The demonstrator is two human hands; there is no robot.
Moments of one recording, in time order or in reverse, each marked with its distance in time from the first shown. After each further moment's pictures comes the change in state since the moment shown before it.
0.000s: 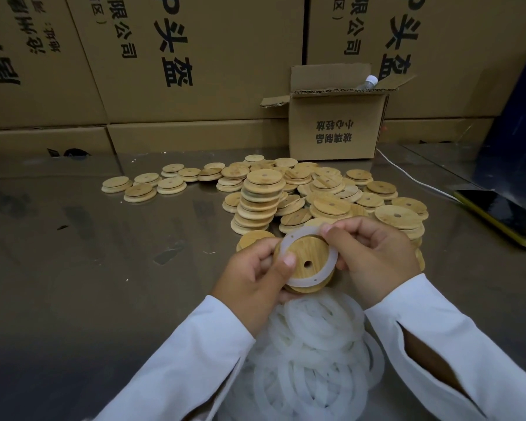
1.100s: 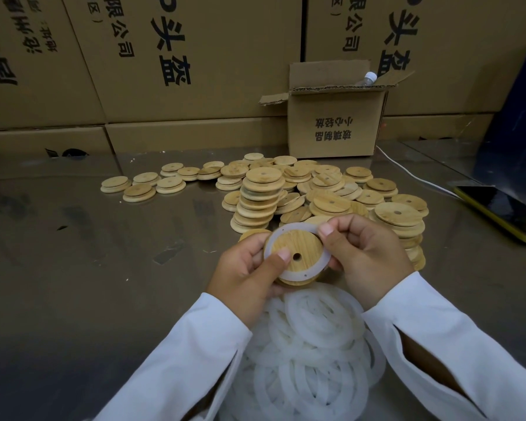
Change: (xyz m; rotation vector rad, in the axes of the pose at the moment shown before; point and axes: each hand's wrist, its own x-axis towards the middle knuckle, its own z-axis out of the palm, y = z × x) left_hand 0.003 0.000 -0.003 -0.061 0.097 -0.028; right_hand -0.002 -0.001 0.001 -0.096 -0.148 -0.039
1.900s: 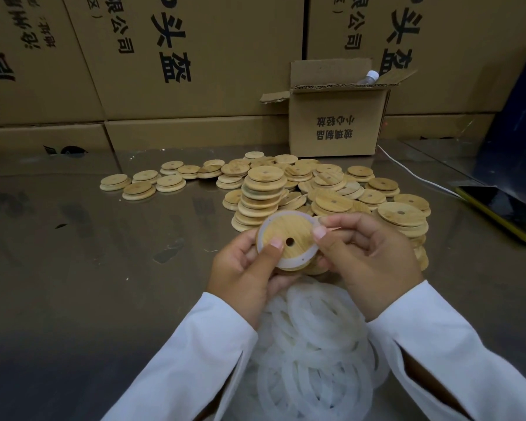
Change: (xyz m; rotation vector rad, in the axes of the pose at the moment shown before) left_hand 0.000 0.002 0.008 -0.279 0.132 -0.008; right_hand -0.009 -0.002 0.005 0.122 0.050 0.004
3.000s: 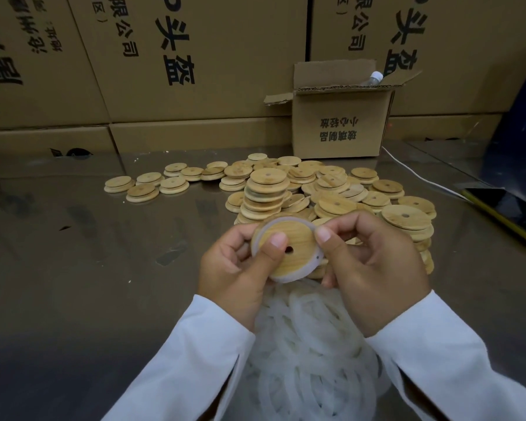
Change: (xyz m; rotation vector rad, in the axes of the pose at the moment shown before) left_hand -0.001 0.007 -0.005 0.160 0.080 0.117; right_hand -0.005 -0.001 0.000 -0.267 -0.001 -0.244
